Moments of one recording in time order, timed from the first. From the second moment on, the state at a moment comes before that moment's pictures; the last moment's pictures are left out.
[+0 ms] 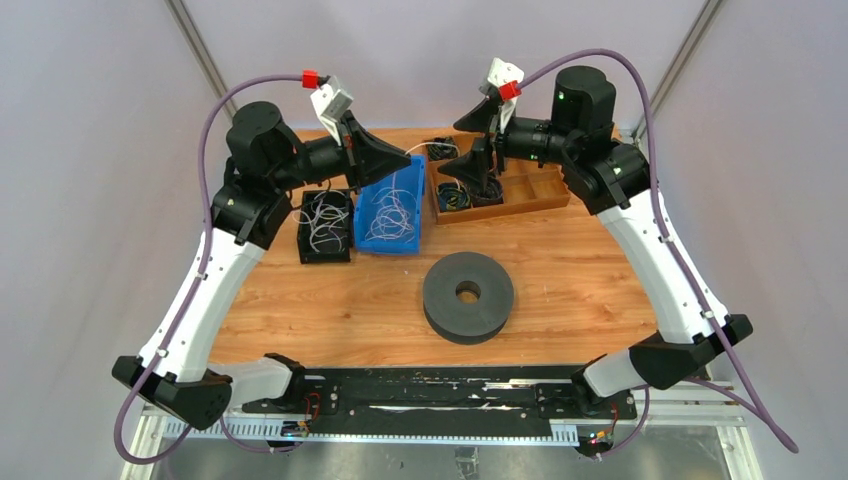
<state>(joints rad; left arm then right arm) -0.39 1.21 1.53 -0.27 0.80 -0.21 0.53 1.45 1.87 -0.59 -0.73 -0.26</state>
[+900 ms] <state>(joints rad) -0.42 1.21 1.20 -0.25 0.70 0.02 0.51 1.30 1.84 -0.64 -0.47 -0.29</state>
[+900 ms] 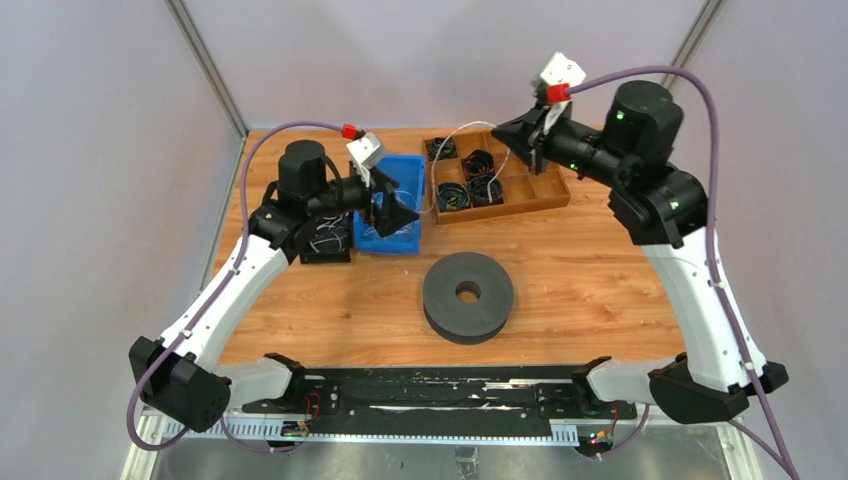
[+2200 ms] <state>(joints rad) -0.37 1.53 1.11 0.05 0.80 0.08 0.41 1.25 2.21 -0.81 -0.30 -0.20</state>
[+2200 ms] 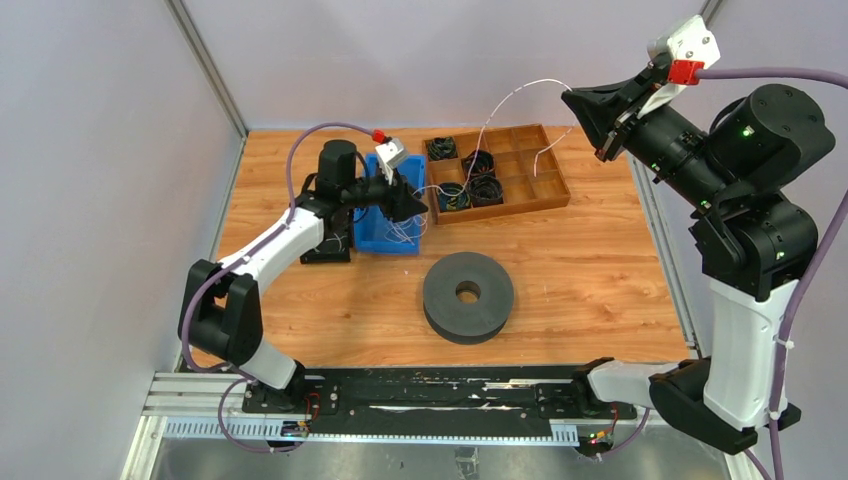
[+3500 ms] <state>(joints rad) -0.36 1.11 2.11 -0.50 0.46 0.02 0.39 1.16 1.86 -0.73 -0.37 -0.23</state>
